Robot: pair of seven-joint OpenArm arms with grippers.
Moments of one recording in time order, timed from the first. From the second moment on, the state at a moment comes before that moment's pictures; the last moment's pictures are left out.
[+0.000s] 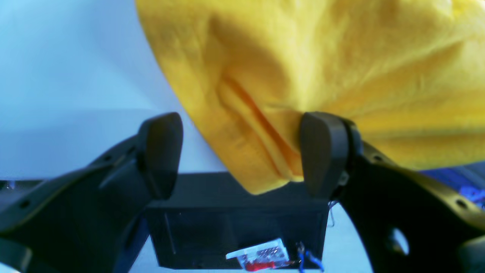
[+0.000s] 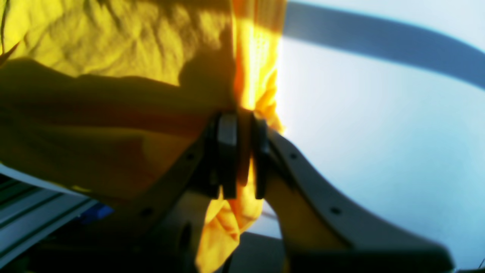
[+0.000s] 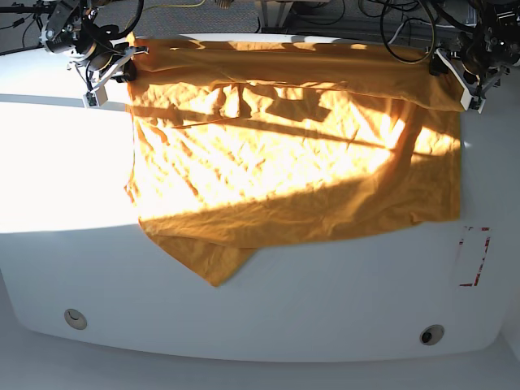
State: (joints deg) left arm 31.0 -20.7 -30.8 104.7 -25.6 -28.0 62.4; right arm -25.8 5.5 38.2 101.7 27.6 41.0 -64.0
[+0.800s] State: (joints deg) left arm 24.8 -22.3 -30.8 112.4 -25.4 -28.0 63.6; right arm -24.4 5.3 38.2 113.3 24.1 41.0 -67.7
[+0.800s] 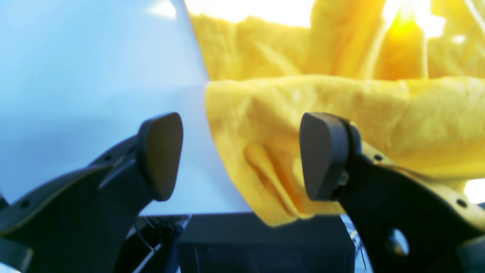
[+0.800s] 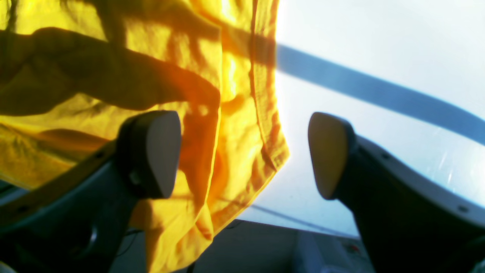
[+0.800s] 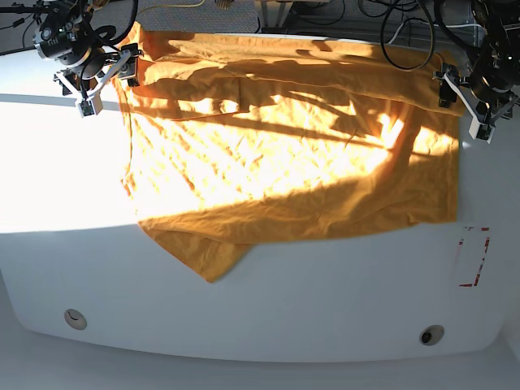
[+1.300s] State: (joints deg) left arm 5.7 -18.1 -33.6 112.0 -25.7 -28.2 62.8; right arm -3.0 8.6 33.8 102.9 23.3 41.0 -67.4
